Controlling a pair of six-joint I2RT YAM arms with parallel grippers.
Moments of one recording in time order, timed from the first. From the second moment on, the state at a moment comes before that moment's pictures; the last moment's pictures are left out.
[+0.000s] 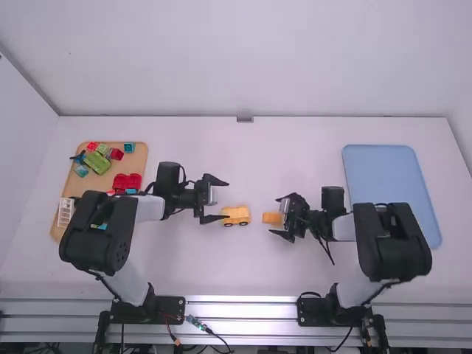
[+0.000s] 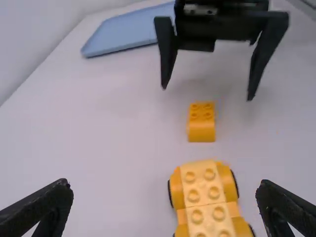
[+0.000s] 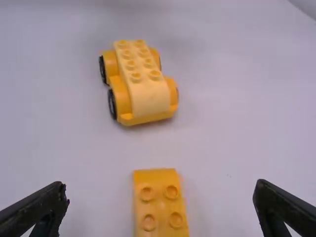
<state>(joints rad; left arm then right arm) -0.11 1.75 0.65 0.28 1.14 1.05 0.04 1.77 0.43 0.35 -1.03 -1.09</state>
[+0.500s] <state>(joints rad) -0.11 1.75 0.56 0.45 1.15 0.93 0.05 2.07 0.66 0.25 -1.14 -1.15</state>
